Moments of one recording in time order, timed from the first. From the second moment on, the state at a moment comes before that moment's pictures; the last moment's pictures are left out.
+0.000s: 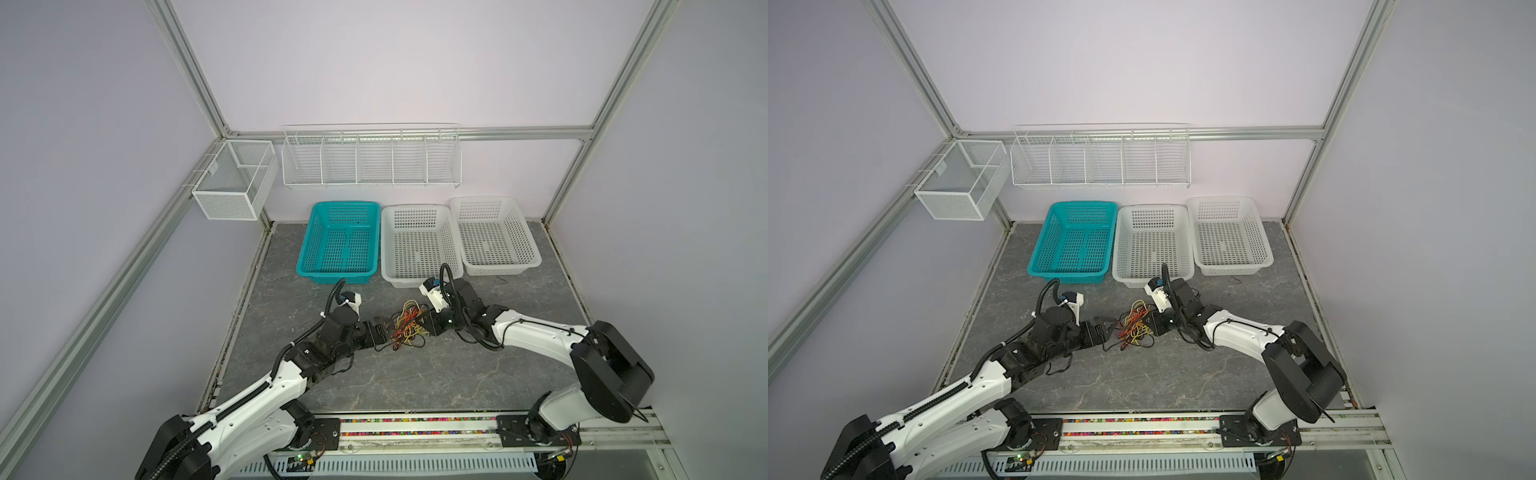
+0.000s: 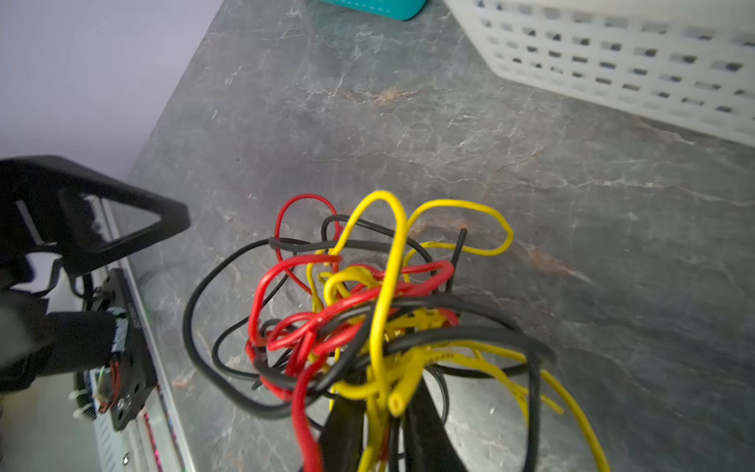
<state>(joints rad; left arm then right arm) -0.73 0.93 0.45 -0.12 0.05 -0.83 0.71 1.50 0.77 -0.04 -0.37 0.32</state>
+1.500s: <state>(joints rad) -0.80 1.06 0.36 0.16 0.26 -0.78 0.86 1.36 0.71 -0.06 -0.31 0.21</state>
